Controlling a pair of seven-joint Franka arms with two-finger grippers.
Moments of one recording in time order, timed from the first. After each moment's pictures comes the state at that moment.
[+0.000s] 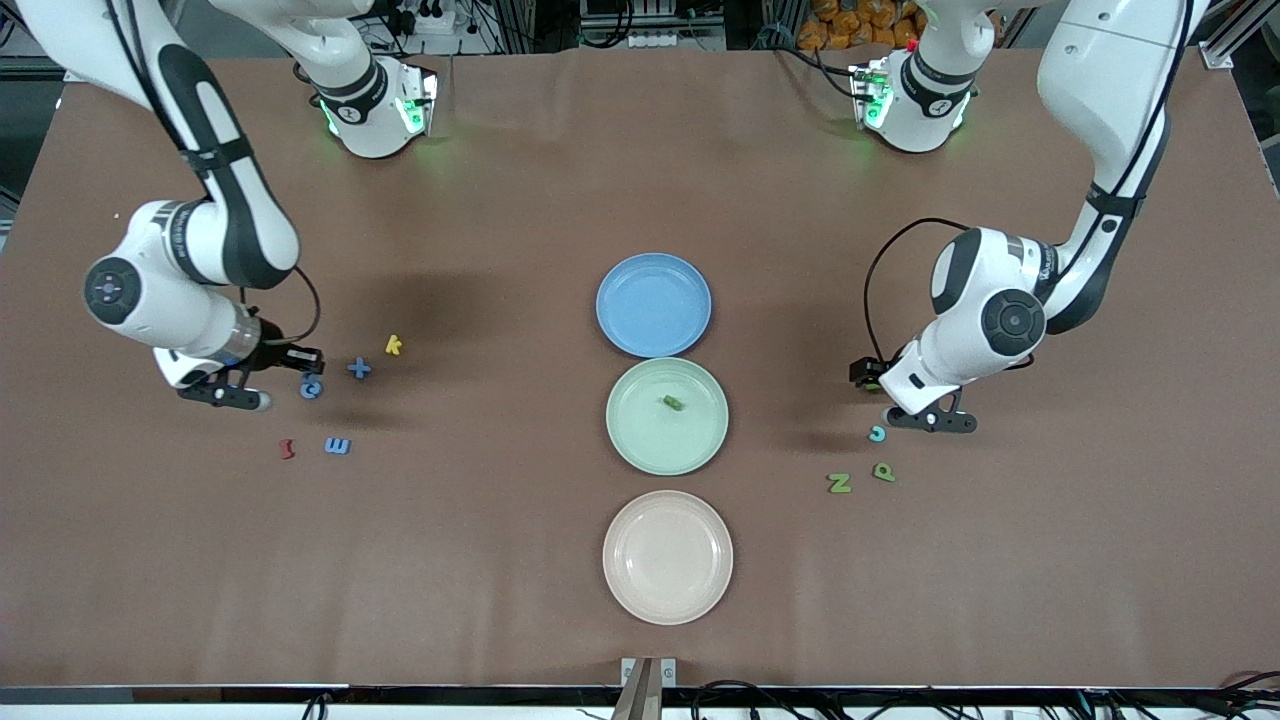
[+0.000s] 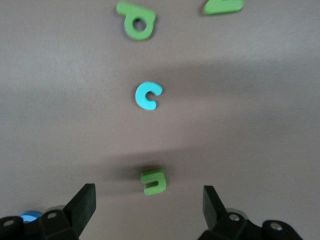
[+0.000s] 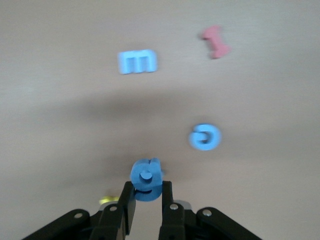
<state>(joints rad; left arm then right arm) 0.04 0.44 -0.29 -2.05 0.07 2.40 -0.19 -0.02 0.26 0.01 -2.19 0.10 2.36 0.09</state>
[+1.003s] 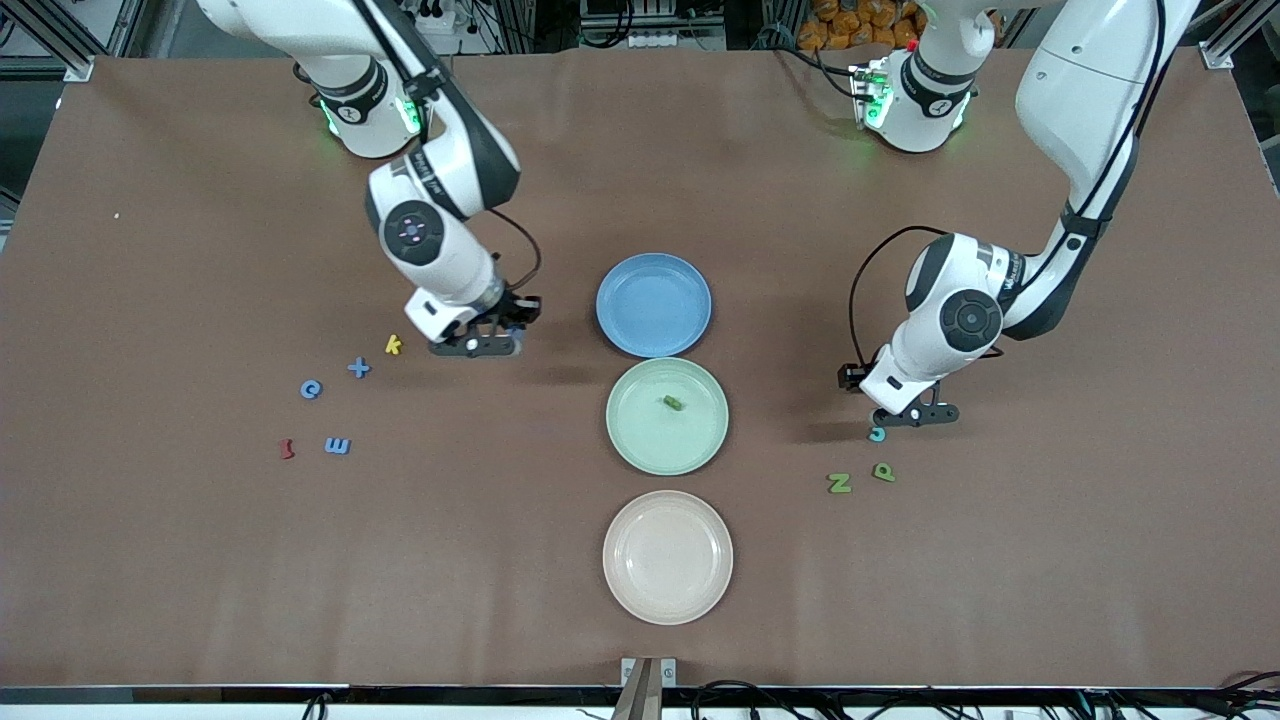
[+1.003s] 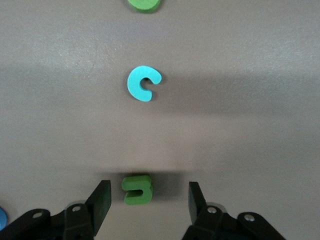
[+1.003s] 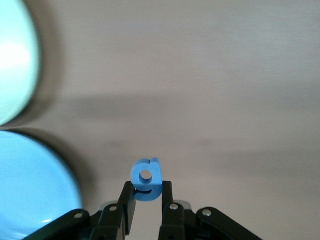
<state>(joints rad) 0.01 0.50 -0.29 -2.08 0.17 2.48 -0.44 0.52 0.31 0.06 -2.09 0.17 2.36 0.48</state>
